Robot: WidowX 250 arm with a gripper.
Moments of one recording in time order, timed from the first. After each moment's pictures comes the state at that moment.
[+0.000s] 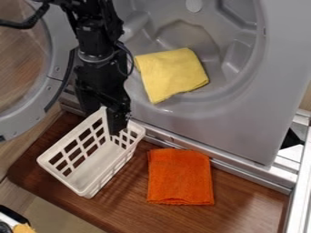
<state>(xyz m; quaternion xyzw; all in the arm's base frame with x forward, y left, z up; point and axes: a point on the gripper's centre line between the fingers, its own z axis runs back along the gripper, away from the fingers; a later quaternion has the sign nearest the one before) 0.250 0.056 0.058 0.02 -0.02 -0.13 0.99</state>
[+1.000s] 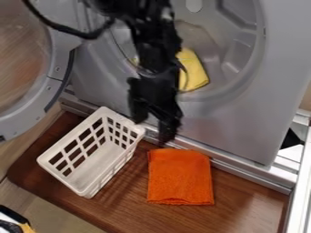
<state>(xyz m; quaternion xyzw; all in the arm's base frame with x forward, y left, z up) 0.285 -0.015 0.029 0.01 -0.04 -0.20 0.98</state>
